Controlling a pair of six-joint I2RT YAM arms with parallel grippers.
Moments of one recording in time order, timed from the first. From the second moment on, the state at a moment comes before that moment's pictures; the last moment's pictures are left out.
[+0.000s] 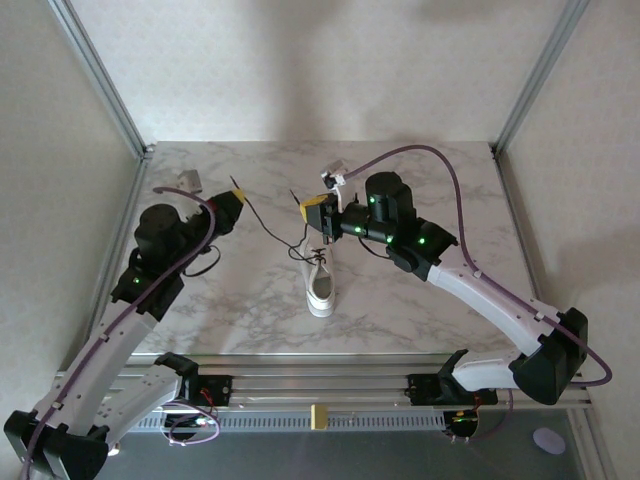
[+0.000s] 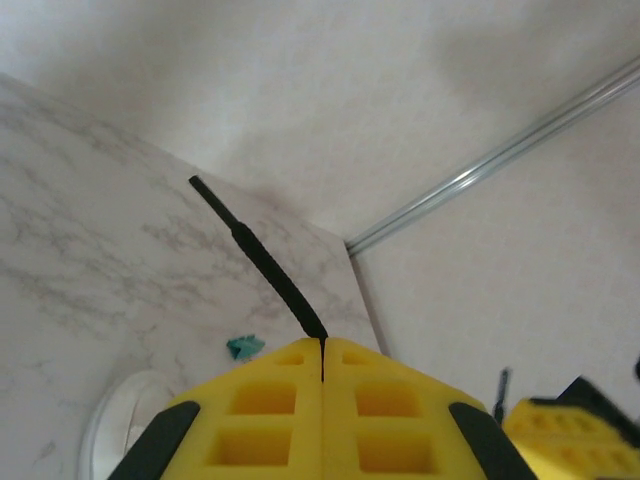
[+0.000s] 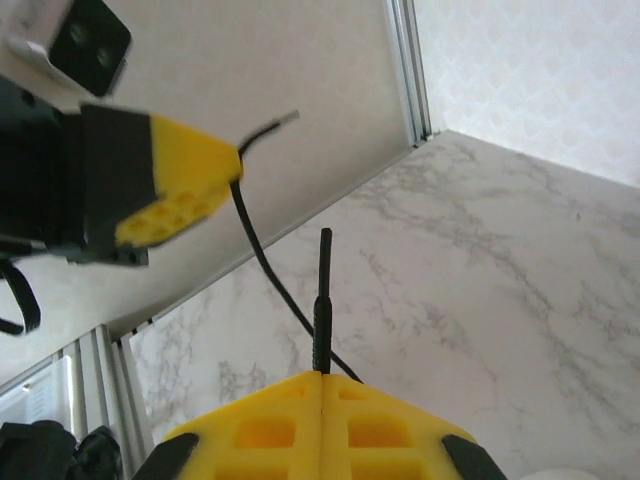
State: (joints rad) left arm -0.33 0.85 0.86 -0.13 0.18 -0.85; right arm 0.80 1.30 1.23 -0.17 -0.31 0.21
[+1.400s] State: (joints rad) left arm -0.40 1.42 0.82 -0.06 0.28 -0.67; right arm 0.81 1.20 1.13 -0.18 -0.51 0.14
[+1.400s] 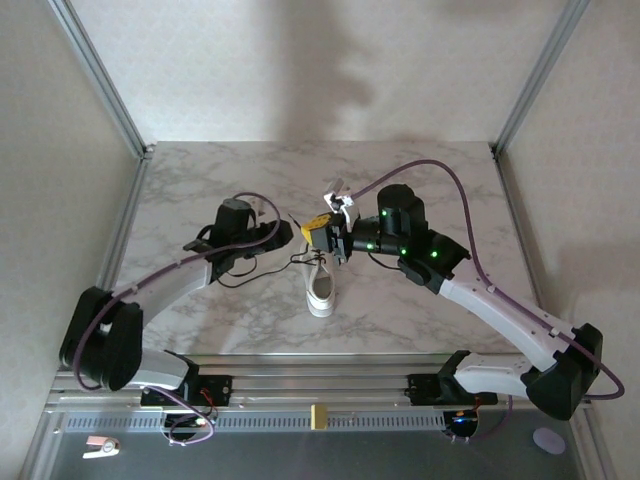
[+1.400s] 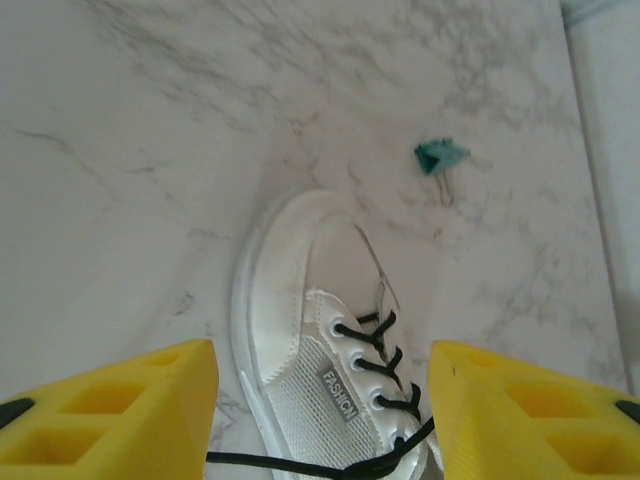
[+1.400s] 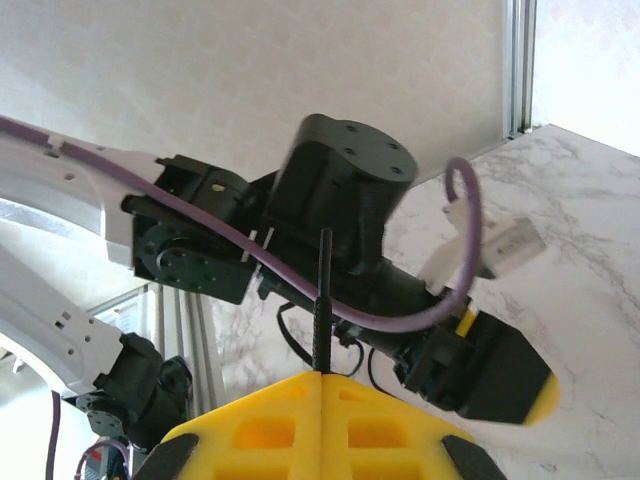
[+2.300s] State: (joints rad) left arm -0.54 1.57 0.86 -0.09 0.39 -0.54; right arm 0.81 1.20 1.12 -0.21 -0.49 0.14
